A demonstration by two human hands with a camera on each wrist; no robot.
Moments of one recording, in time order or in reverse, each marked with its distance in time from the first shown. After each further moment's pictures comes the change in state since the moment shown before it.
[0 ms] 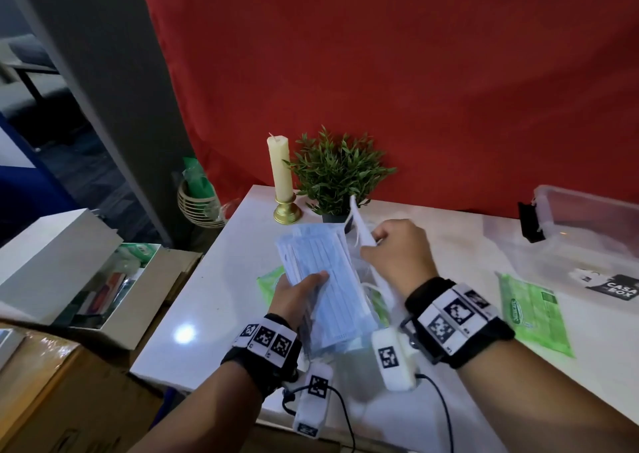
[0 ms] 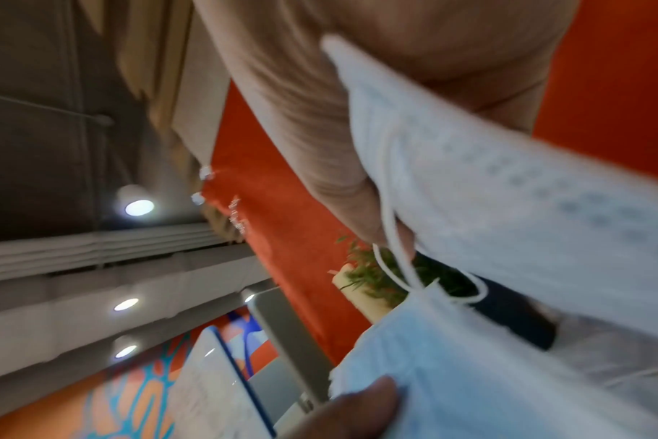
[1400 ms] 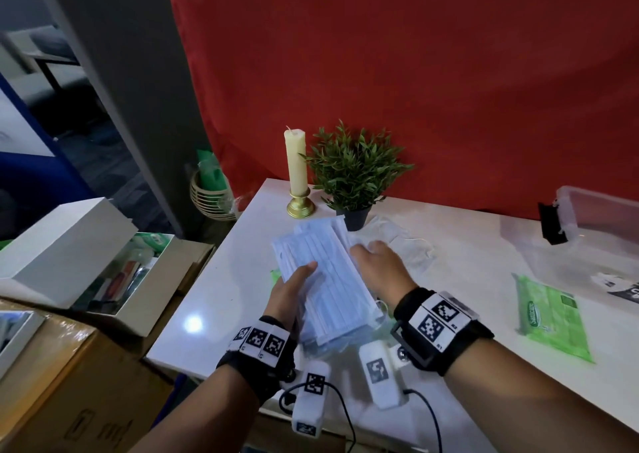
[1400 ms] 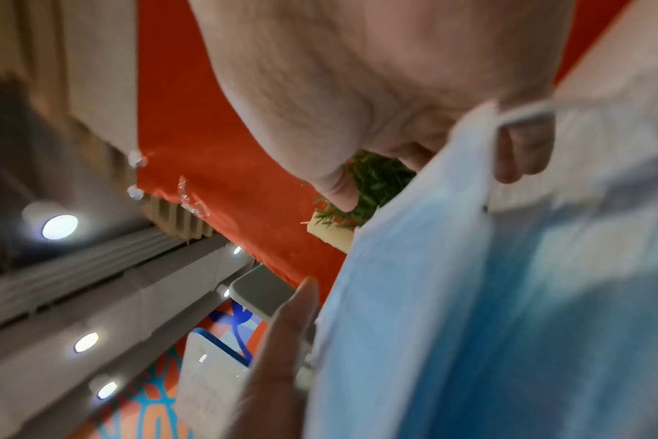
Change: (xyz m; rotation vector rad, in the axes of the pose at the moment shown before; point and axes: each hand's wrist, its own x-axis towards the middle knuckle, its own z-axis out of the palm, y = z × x) left_hand -0.012 0.002 -0.024 -0.179 -0.068 -0.061; right_hand -0.007 -0.002 0.051 0.142 -0.297 0.208
